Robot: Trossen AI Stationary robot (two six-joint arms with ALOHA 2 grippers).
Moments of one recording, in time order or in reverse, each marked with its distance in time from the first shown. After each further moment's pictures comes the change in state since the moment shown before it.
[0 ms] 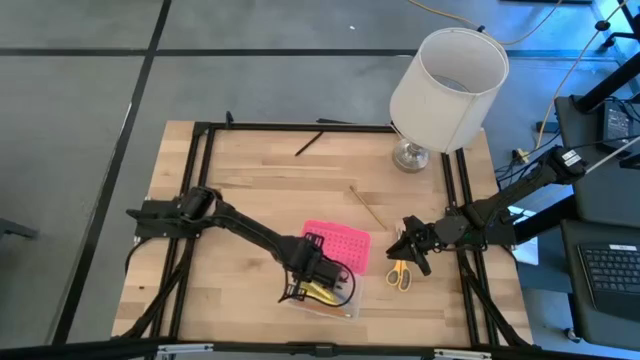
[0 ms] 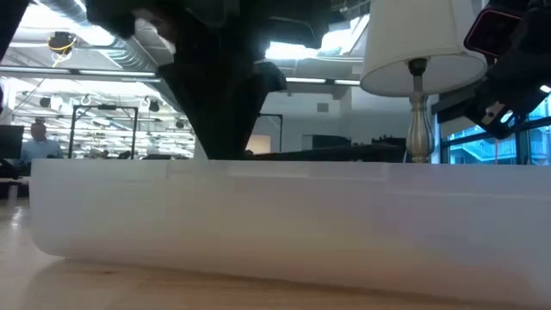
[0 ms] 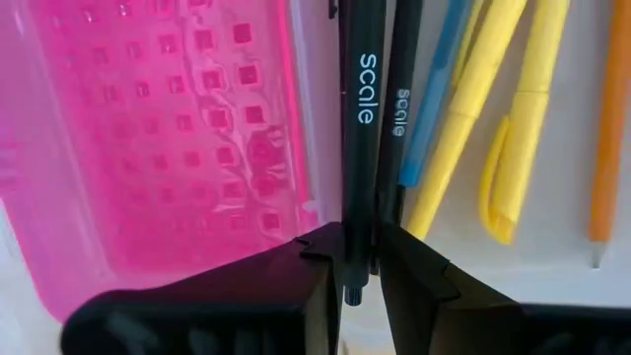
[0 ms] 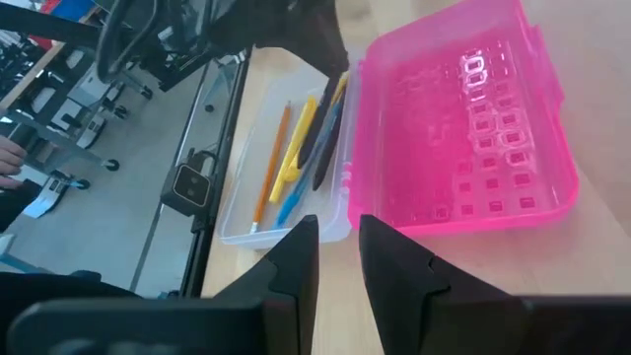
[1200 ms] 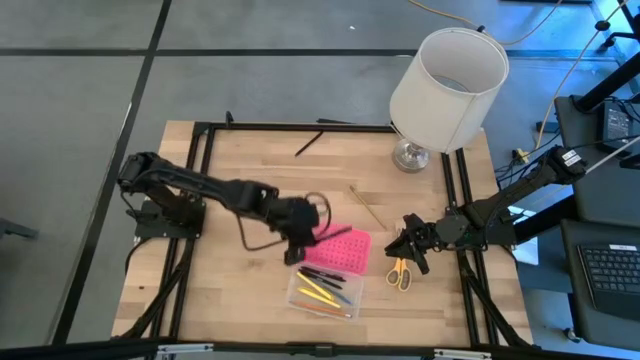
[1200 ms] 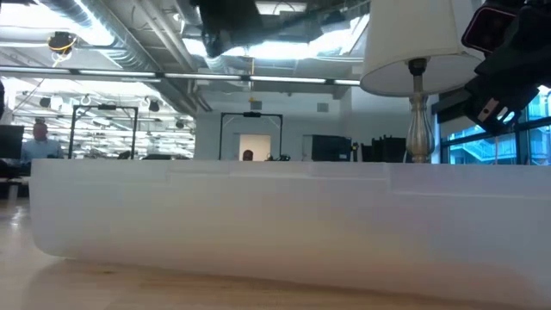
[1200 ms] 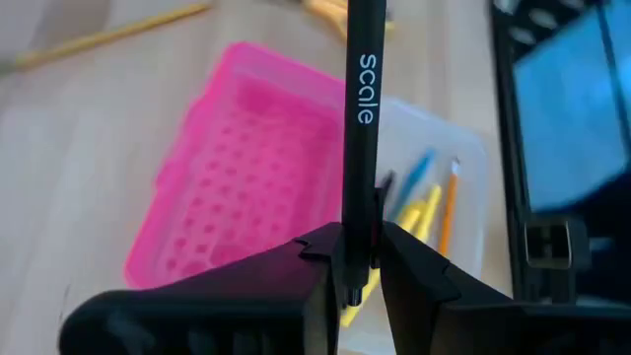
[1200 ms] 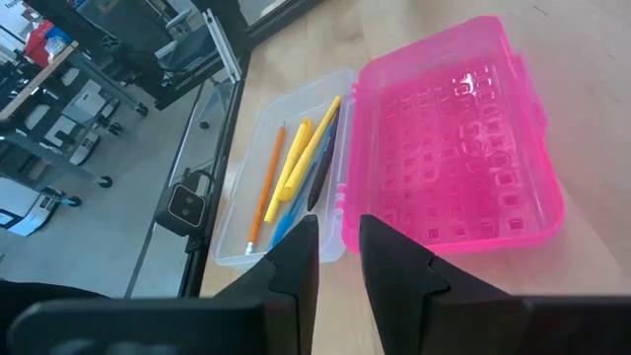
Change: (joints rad) left arm 0.194 -0.561 -0.437 0.466 0.188 -0.309; right arm 0.000 0.000 0.000 0.026 0.045 -0.008
